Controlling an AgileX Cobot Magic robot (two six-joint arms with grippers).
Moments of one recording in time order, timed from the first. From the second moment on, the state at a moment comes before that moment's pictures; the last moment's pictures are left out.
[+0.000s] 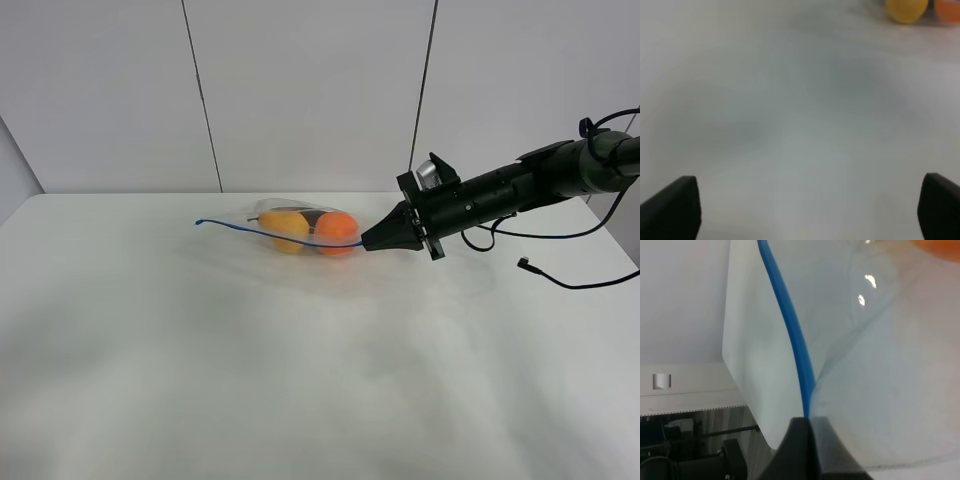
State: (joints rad) left arm -0.02 -0.01 -0.50 -0.05 1.07 0.05; right arm 0.04 2.14 -1.37 1.23 1.20 -0.80
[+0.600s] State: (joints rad) left arm -0.02 -0.01 -0.50 -0.05 1.07 0.05; right arm 0.04 2.12 -1.42 1.02 1.21 -0.64
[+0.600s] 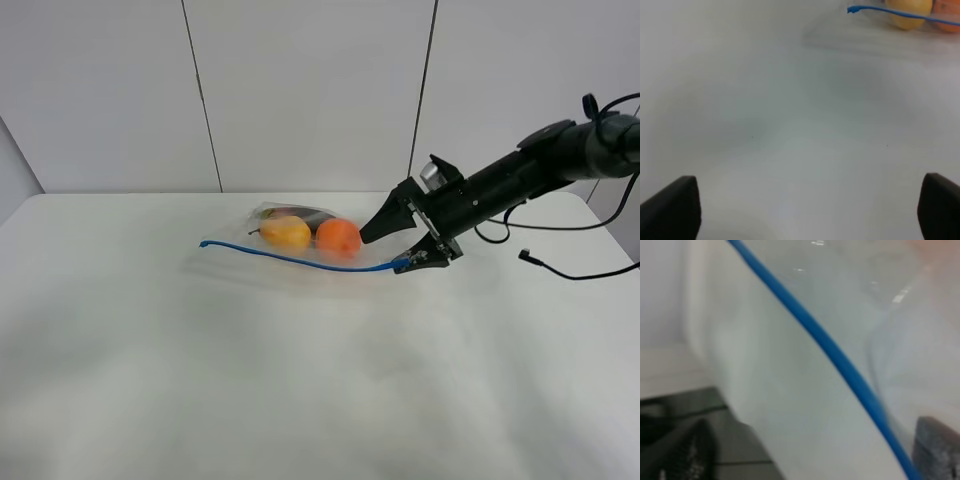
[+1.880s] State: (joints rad) left arm -0.02 -0.01 -0.50 -0.05 1.07 0.05; right arm 0.04 1.54 -1.21 0.06 1.21 -0.10
